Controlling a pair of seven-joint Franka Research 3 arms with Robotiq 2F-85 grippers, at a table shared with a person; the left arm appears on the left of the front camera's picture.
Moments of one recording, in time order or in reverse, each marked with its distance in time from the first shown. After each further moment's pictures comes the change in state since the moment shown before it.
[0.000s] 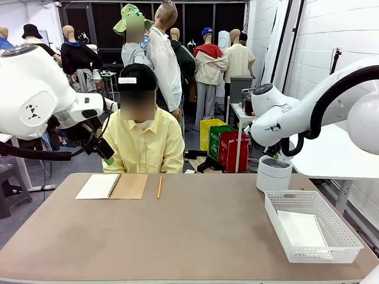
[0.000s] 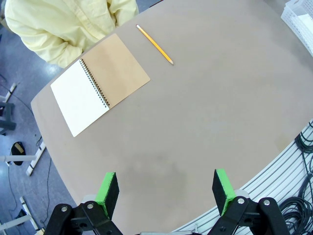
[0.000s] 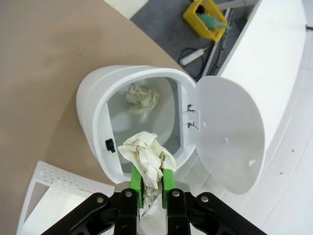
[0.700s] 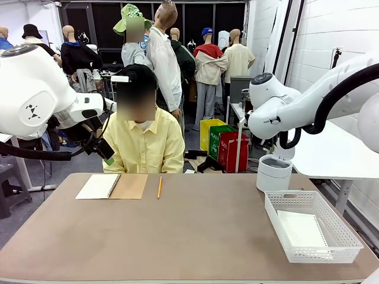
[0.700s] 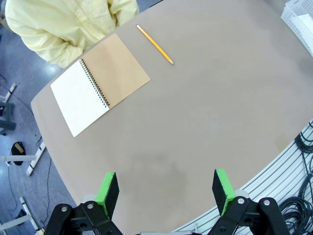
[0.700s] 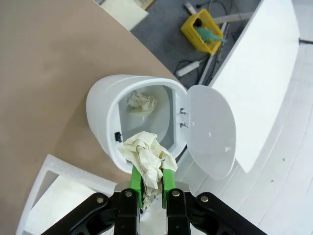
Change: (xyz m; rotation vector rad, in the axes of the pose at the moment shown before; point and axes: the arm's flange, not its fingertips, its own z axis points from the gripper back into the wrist) left arm 0.000 0.000 0.000 0.000 0.000 0.000; right arm 0.001 0.003 0.045 -0.021 -0.058 0.037
